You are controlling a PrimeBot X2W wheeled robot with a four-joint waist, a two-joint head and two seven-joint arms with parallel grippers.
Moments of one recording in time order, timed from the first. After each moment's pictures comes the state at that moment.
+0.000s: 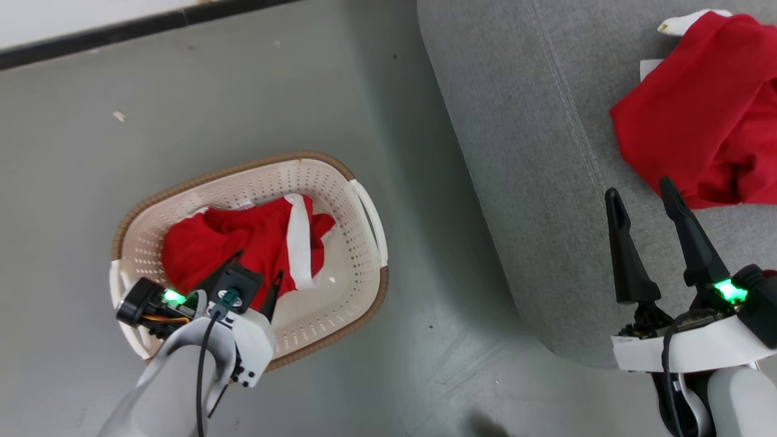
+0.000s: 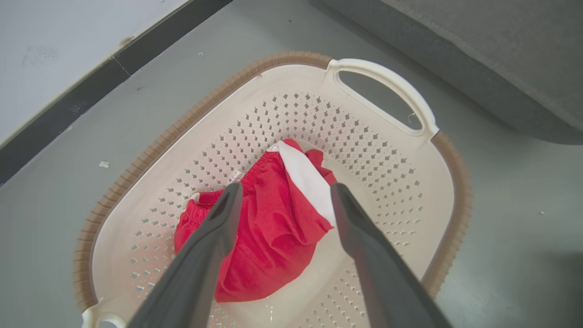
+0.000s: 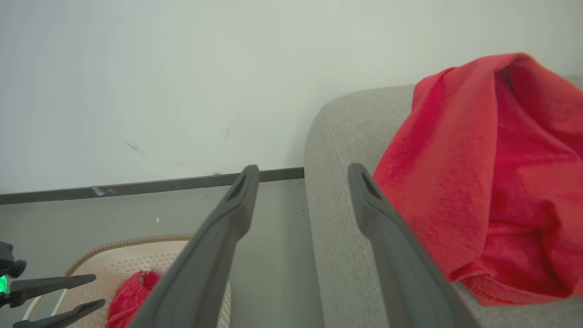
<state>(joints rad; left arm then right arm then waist) -0.53 0.12 -0.44 0.70 -0.06 -0.01 -0.11 -0.08 -0.04 -0.02 -0.21 0.13 0.12 -0.26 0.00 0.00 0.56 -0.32</state>
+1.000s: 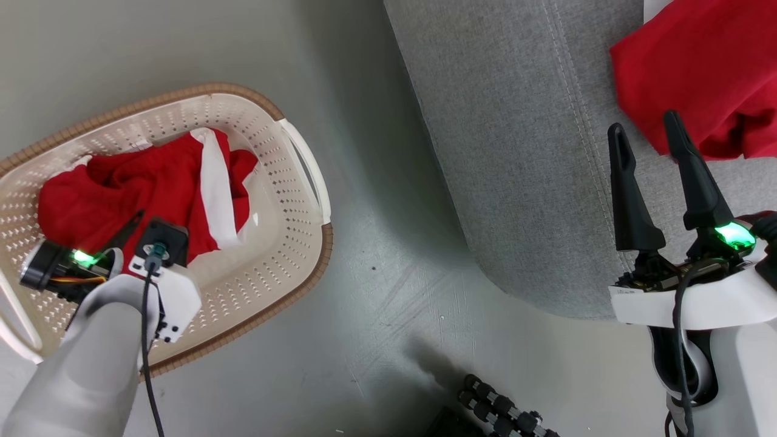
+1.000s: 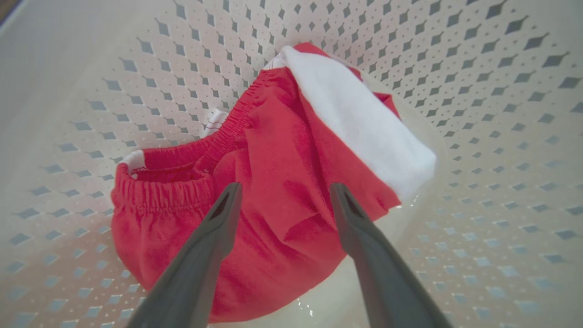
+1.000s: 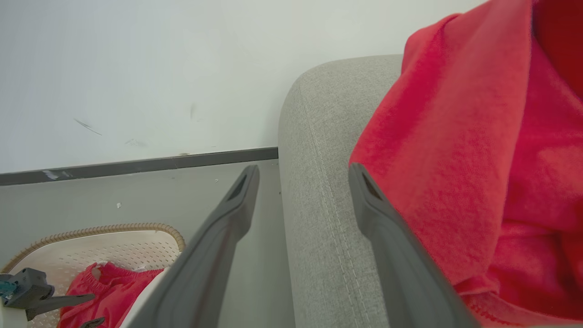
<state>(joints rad) -0.70 0.22 -0.42 0.89 0.01 0.07 -0.10 -0.24 -0.04 0.01 -0.23 0.20 0.12 -0.26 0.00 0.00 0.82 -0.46</state>
